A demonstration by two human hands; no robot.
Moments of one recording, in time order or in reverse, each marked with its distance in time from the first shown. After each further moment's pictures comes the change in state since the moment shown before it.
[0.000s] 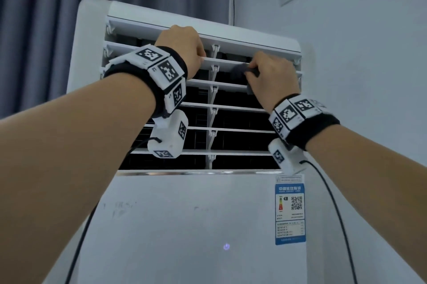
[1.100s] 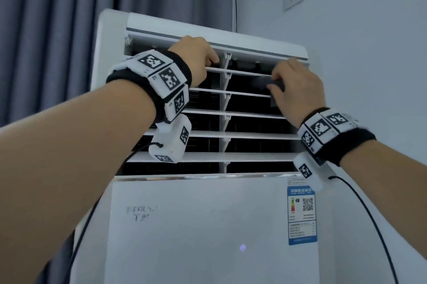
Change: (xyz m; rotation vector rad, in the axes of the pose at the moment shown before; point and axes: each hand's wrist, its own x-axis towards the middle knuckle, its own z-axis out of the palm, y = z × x) left_hand -0.007 -0.015 -0.026 -0.073 -0.193 0.083; right_hand -0.014 0.004 -0.023 -0.095 -0.017 -0.021
